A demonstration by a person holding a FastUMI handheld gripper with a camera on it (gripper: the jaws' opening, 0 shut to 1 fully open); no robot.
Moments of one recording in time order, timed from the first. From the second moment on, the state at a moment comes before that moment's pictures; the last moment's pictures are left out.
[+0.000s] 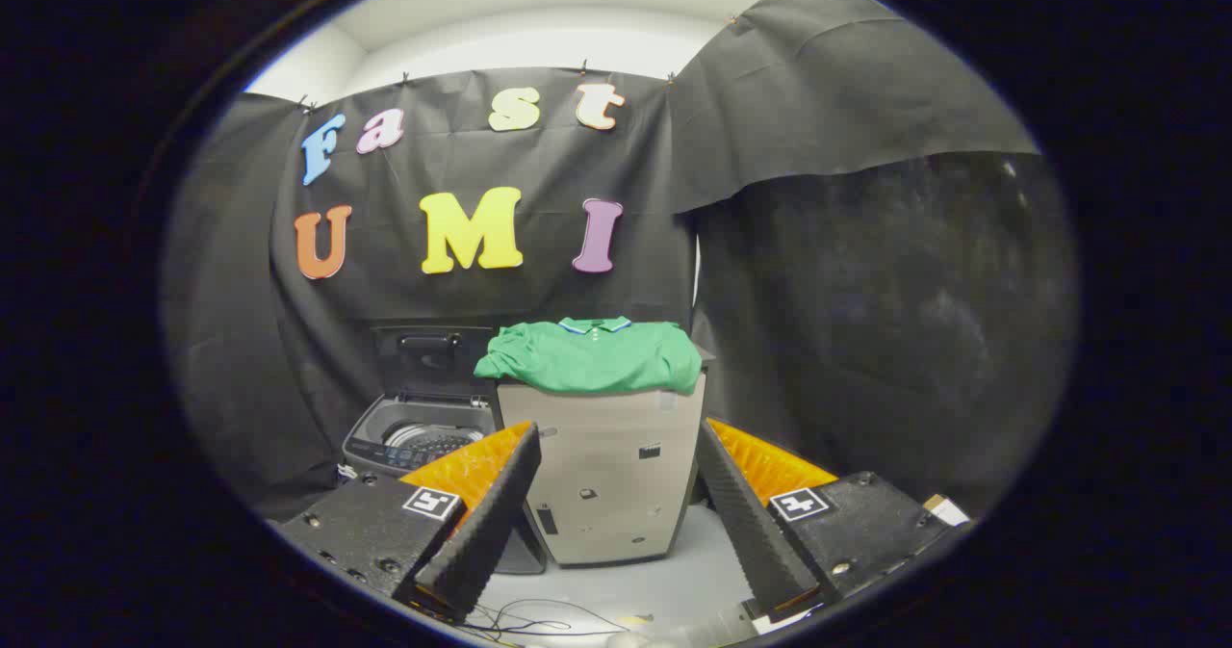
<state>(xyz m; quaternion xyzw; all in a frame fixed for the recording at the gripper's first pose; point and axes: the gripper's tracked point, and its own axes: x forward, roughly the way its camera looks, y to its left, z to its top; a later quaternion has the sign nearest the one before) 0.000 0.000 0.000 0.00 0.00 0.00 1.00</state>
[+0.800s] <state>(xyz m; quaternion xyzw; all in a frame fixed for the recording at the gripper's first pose) 0.012 0.013 0.026 -0.02 -0.02 0.00 1.00</state>
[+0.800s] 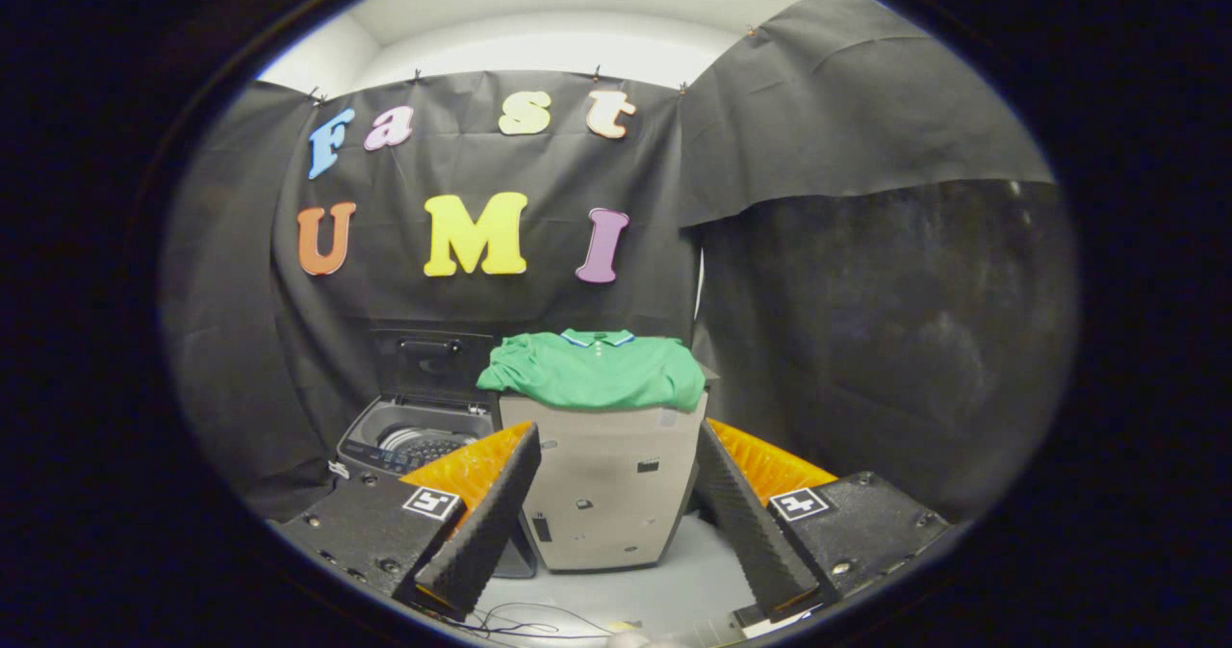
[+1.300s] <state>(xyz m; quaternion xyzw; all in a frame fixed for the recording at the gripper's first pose) 0.081 0.023 0.110 -0.01 -0.01 -0.02 1.00</state>
